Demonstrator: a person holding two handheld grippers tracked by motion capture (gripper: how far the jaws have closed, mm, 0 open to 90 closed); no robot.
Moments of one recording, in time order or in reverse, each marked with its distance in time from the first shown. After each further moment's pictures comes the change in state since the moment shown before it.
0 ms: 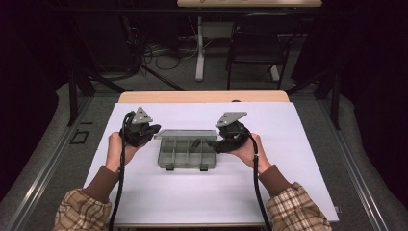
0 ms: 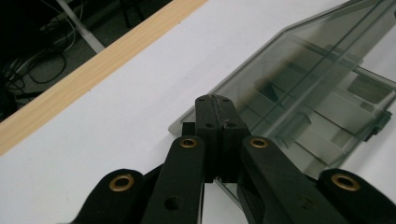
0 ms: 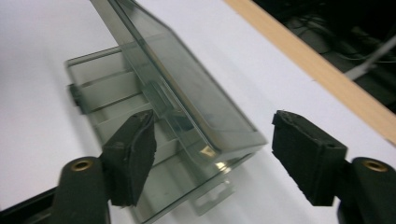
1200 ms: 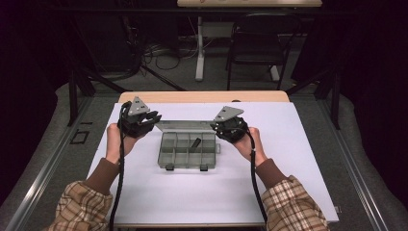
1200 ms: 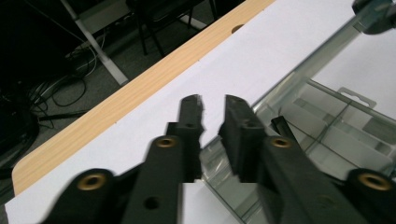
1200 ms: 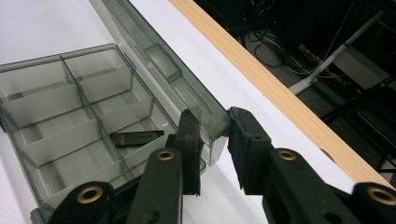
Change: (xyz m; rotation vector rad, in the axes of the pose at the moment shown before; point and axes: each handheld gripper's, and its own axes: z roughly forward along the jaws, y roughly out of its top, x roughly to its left) left arm 0.013 0.028 -0.008 -0.094 0.067 0.003; right arm -0.011 0.009 0.009 -0.031 -0.187 -0.066
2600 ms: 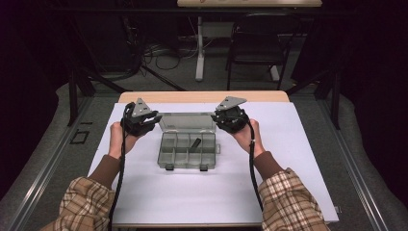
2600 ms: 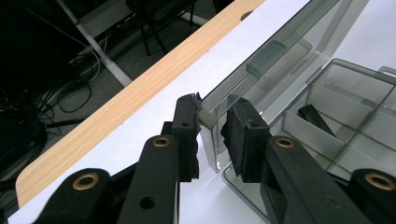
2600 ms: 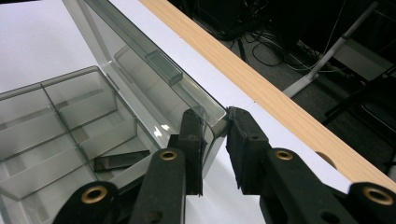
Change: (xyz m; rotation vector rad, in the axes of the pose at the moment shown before) left arm 0.014 -0.021 0.027 -0.007 -0.006 0.064; right arm -0.023 0.009 0.010 -0.021 -0.001 0.089
